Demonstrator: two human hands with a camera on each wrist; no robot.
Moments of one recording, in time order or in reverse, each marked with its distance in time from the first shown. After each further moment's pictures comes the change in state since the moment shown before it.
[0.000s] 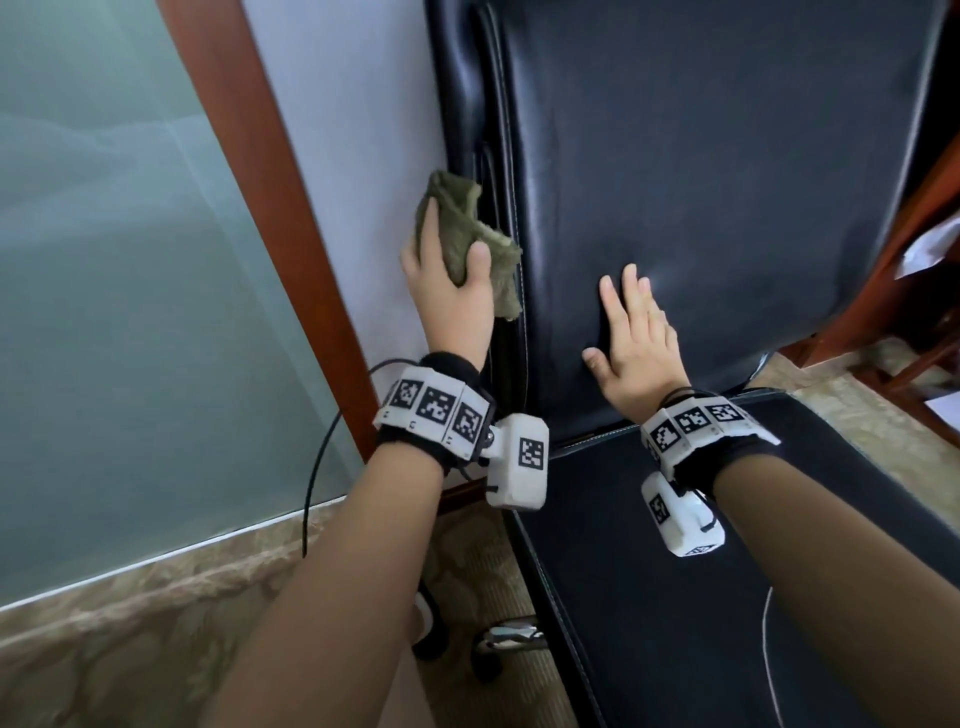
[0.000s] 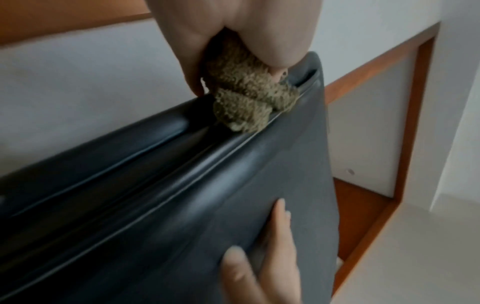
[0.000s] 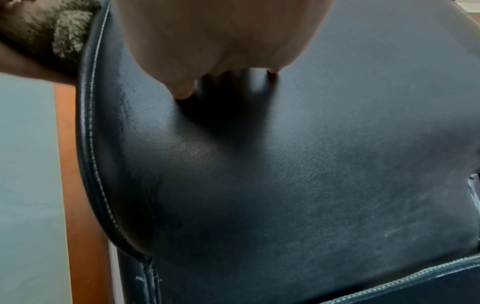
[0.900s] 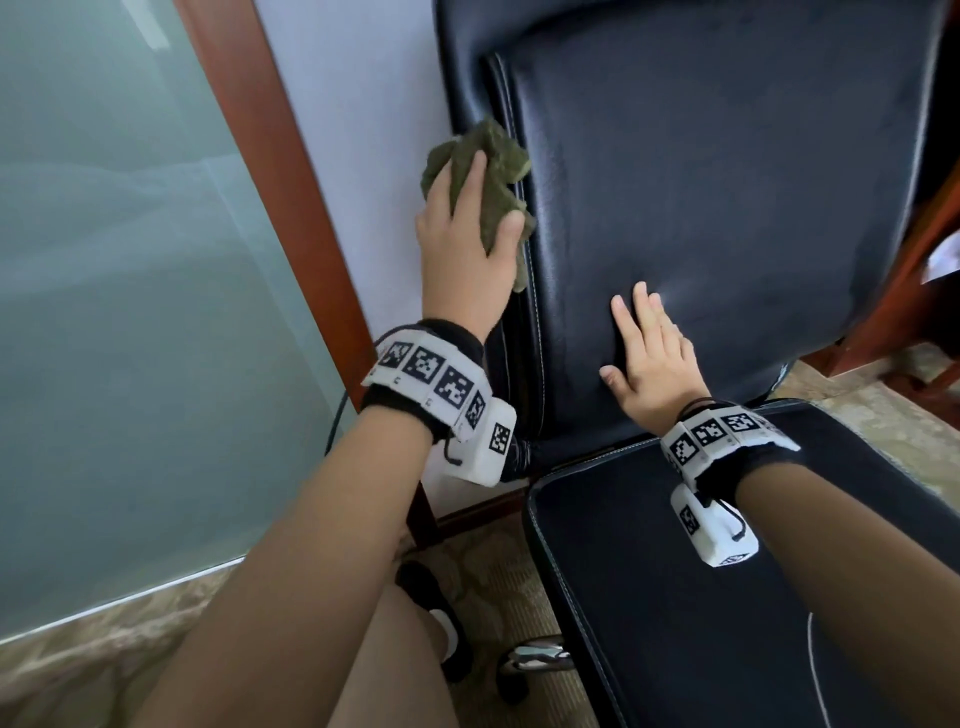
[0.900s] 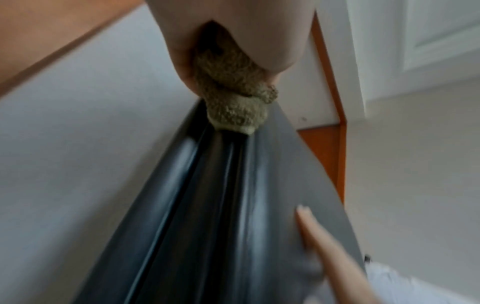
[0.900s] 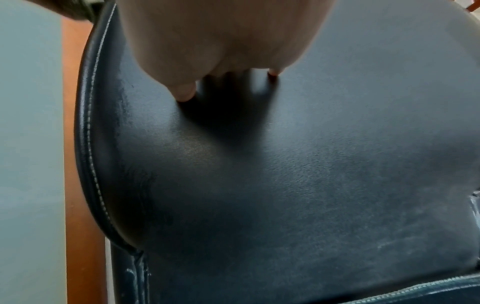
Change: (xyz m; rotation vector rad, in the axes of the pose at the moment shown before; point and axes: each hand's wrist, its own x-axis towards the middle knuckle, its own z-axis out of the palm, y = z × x) left_hand 0.029 0.041 -0.013 0.418 -0.151 0.341; right_hand 0.000 0.006 -0.001 -0.051 -0.018 -0.036
